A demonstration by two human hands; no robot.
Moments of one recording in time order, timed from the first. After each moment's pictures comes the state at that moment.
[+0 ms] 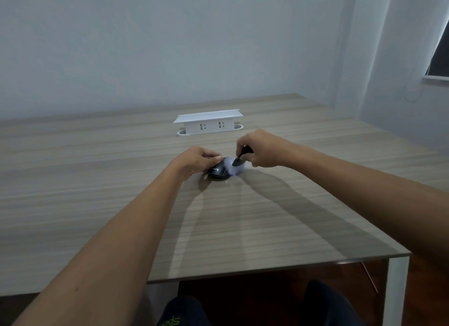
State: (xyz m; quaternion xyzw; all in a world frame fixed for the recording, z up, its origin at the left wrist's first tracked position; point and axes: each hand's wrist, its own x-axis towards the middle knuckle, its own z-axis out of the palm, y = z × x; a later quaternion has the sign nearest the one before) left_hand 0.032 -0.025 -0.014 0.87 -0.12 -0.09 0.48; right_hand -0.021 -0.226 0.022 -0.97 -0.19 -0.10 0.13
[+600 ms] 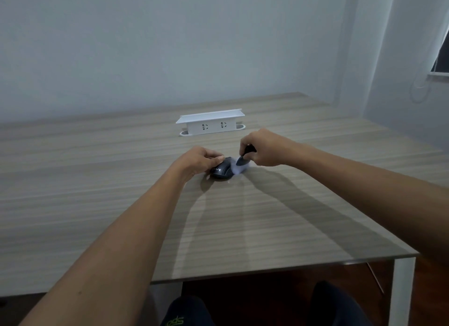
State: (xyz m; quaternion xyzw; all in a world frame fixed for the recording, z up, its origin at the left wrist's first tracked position) left_hand 0.029 -0.025 -0.012 0.88 -0.12 -0.08 0.46; right_hand -0.020 -0.229 0.021 -0.97 -0.19 -0.11 0.14
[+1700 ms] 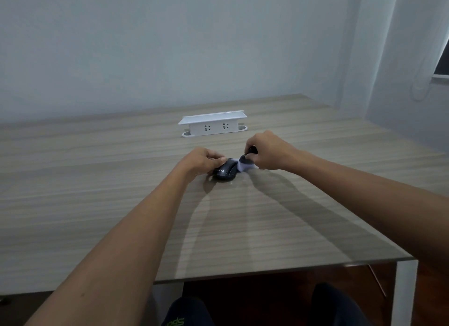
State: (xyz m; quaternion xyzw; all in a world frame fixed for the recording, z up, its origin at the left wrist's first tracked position) left_hand 0.024 -0.026 -0.011 0.88 -0.11 -0.07 0.45; right_hand -0.015 -0.228 0.009 -0.96 -0.15 -0.16 0.15
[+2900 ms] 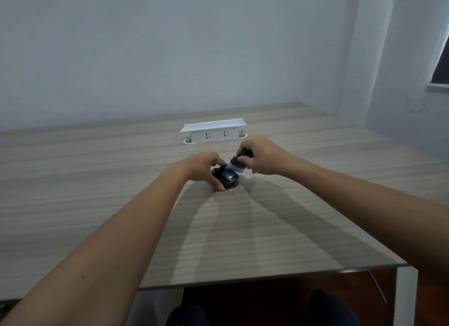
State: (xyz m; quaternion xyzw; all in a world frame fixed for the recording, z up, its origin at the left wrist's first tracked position) left_hand 0.044 -0.017 0.007 0.95 -0.29 -0.04 0.10; right_hand -0.015 -0.221 0.014 -0.94 -0.16 -0.15 0.24
